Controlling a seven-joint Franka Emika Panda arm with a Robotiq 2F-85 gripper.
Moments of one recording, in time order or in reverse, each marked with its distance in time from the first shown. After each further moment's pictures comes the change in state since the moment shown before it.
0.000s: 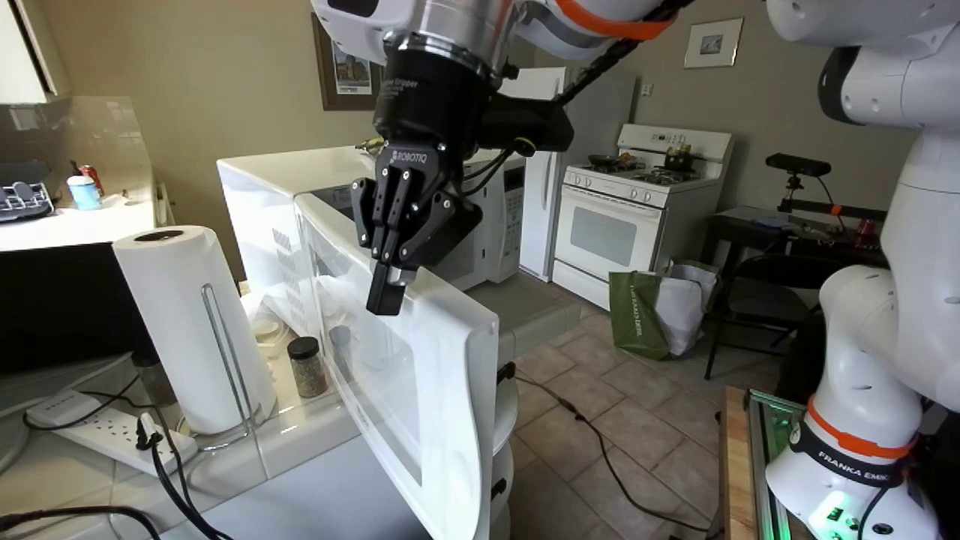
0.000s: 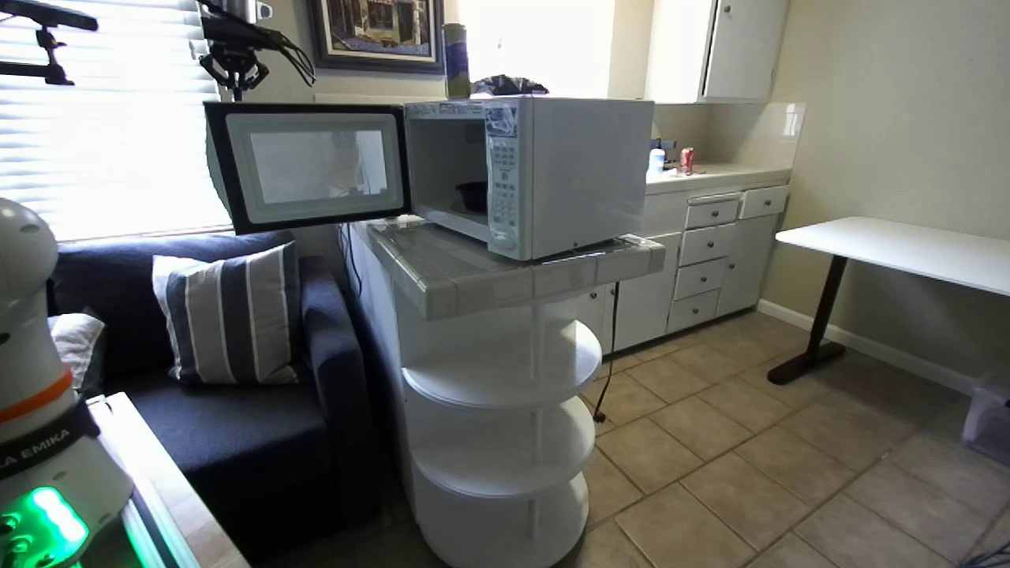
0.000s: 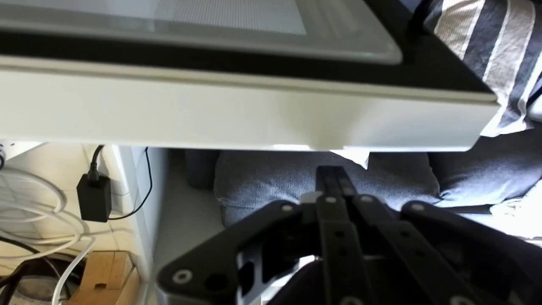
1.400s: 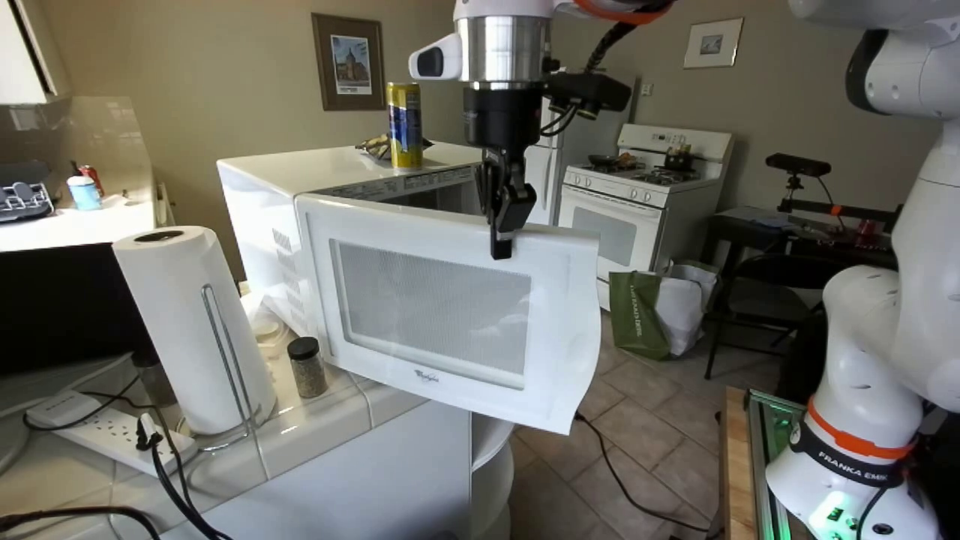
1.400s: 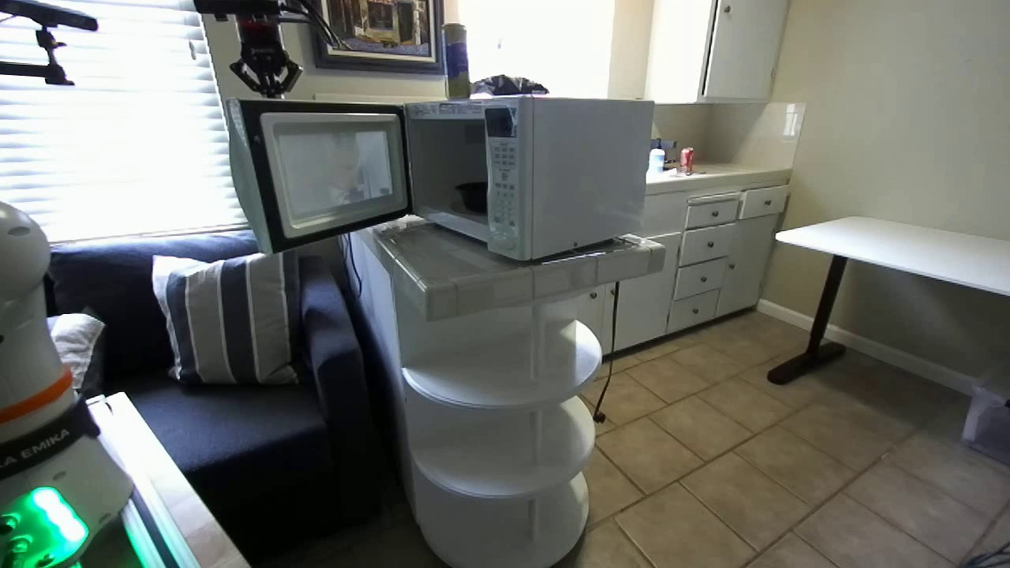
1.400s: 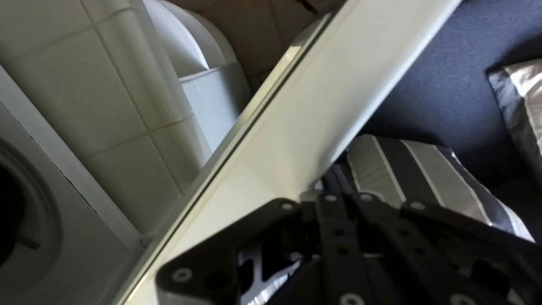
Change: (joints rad) arm -0.062 -0.098 -0.072 -0.037 -0.316 -0.386 0.462
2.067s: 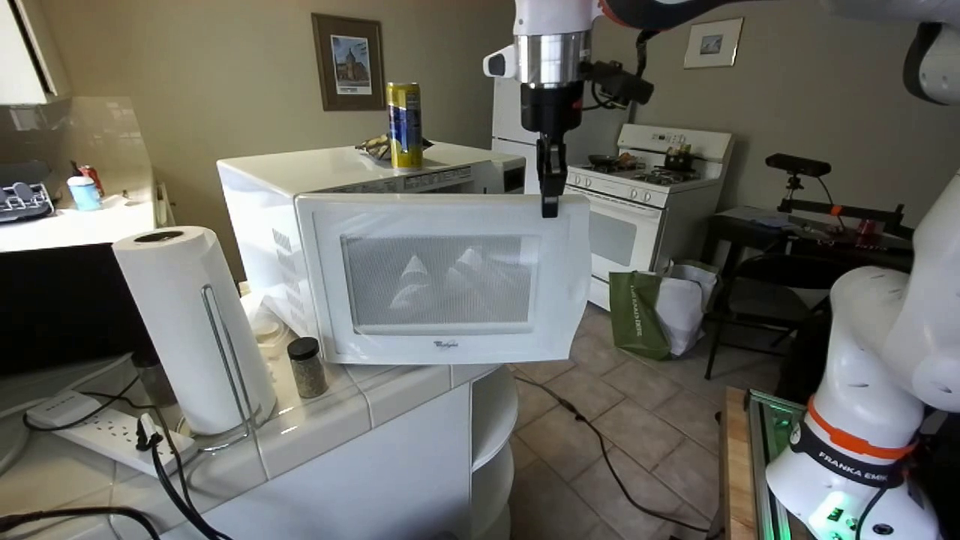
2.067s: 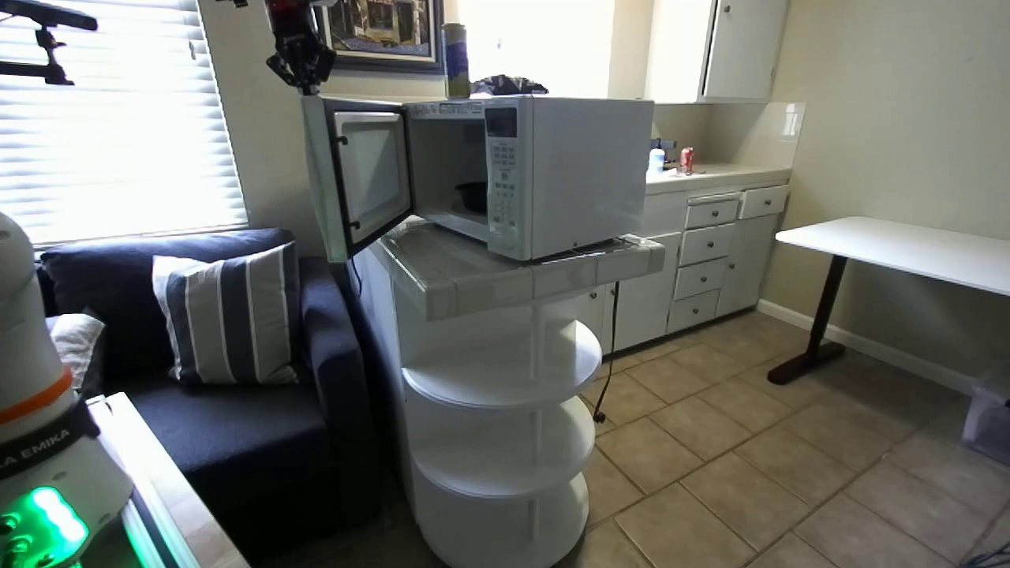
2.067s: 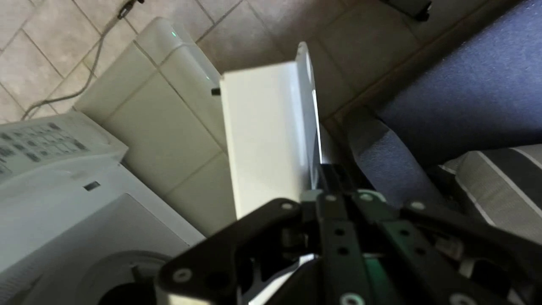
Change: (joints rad) arm -0.111 -0.178 -0.095 -0.174 -0.106 -0.038 0.101
